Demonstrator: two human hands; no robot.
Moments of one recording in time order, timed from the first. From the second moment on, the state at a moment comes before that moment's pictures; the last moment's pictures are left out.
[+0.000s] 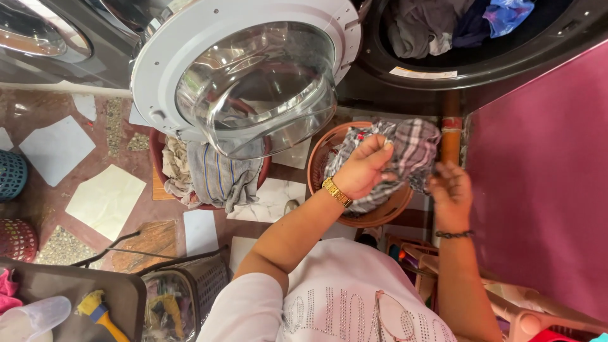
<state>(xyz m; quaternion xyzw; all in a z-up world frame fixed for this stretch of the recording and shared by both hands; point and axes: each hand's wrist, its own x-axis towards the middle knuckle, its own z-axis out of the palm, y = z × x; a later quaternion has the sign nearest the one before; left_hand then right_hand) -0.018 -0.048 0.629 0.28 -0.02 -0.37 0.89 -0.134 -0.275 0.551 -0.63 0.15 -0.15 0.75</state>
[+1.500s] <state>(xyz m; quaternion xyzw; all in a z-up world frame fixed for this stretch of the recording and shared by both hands) -0.033 -0.012 0.603 0.43 0.17 -0.43 0.78 -0.117 -0.200 0.600 -0.43 0.22 0.14 0.87</state>
